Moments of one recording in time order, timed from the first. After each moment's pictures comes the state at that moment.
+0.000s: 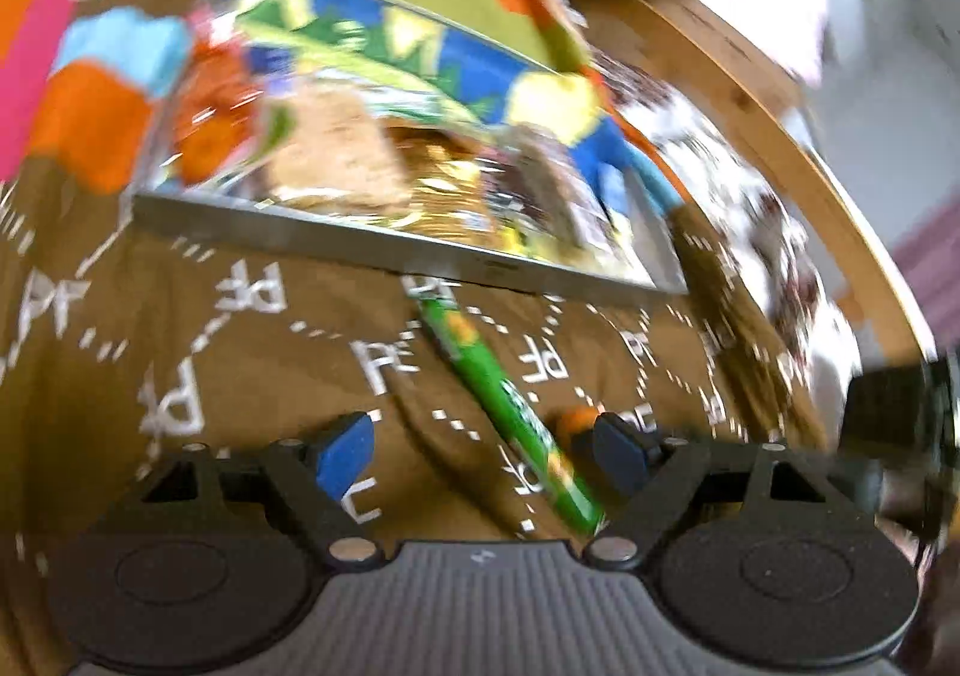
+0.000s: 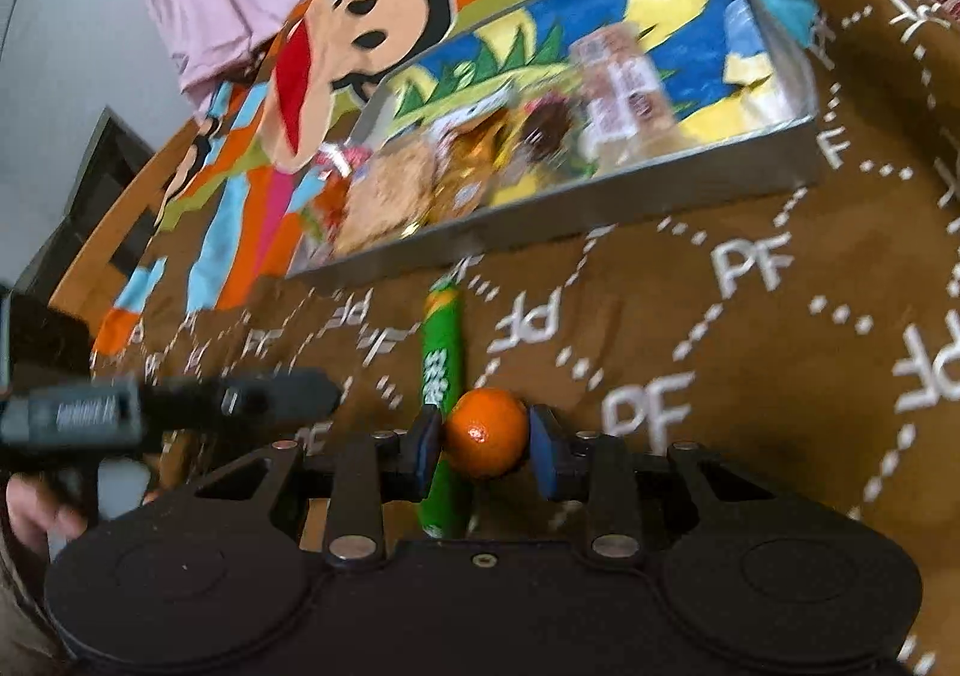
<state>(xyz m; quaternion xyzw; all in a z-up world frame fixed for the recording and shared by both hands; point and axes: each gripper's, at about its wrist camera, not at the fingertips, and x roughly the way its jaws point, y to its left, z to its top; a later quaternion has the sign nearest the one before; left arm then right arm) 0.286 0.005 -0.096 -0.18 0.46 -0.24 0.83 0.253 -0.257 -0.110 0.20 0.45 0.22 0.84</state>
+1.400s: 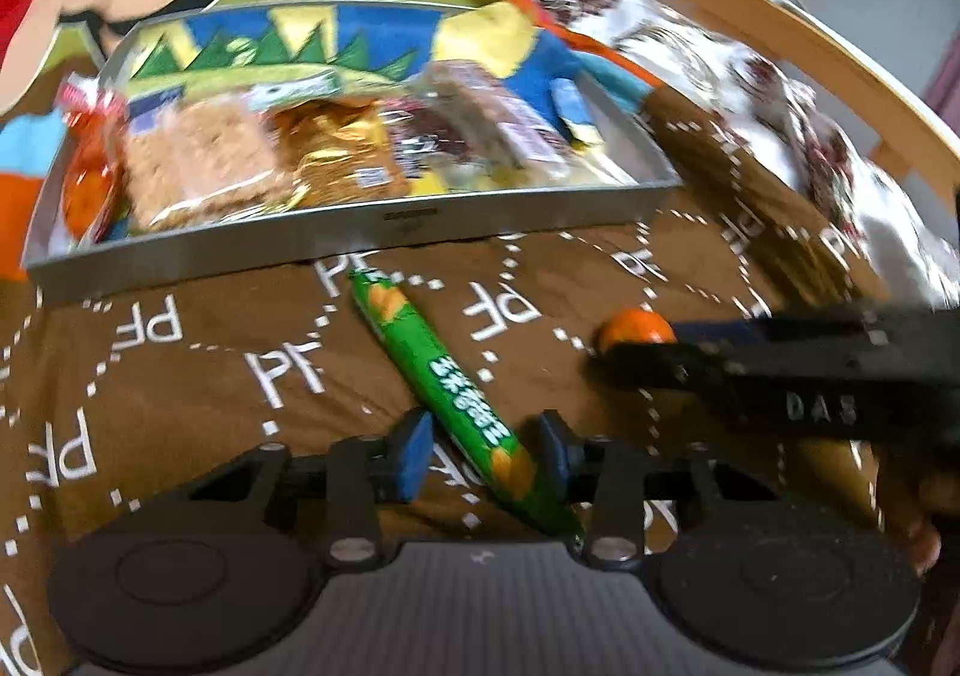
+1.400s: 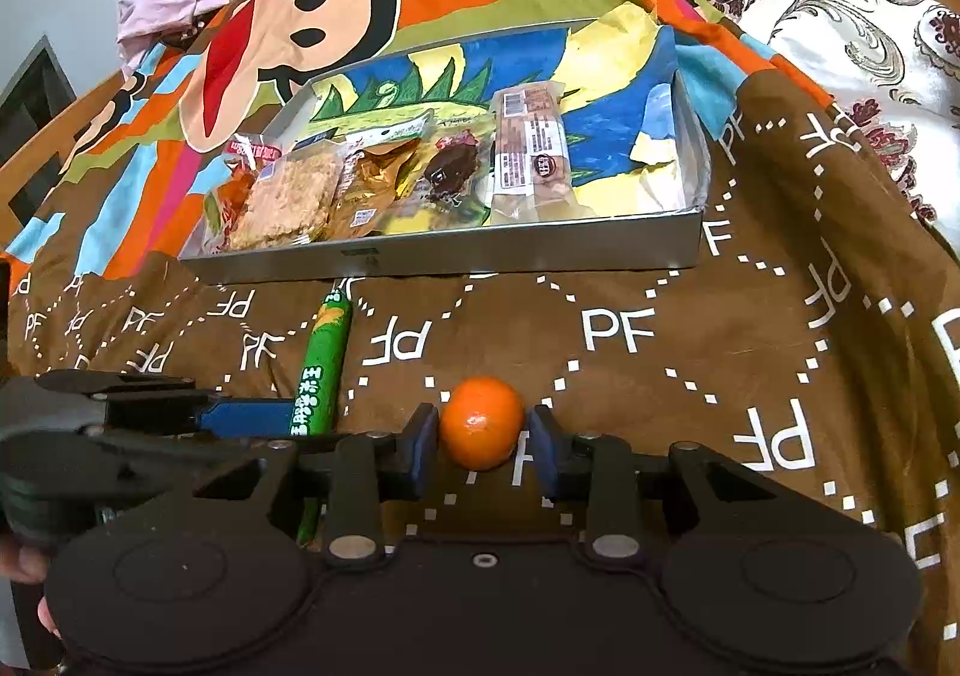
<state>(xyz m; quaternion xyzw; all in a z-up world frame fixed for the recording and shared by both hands) 0.277 -0.077 -0.117 -0.02 0.45 -0.24 0.86 0.254 -0.263 -0.102 0.07 0.43 0.12 0.89</state>
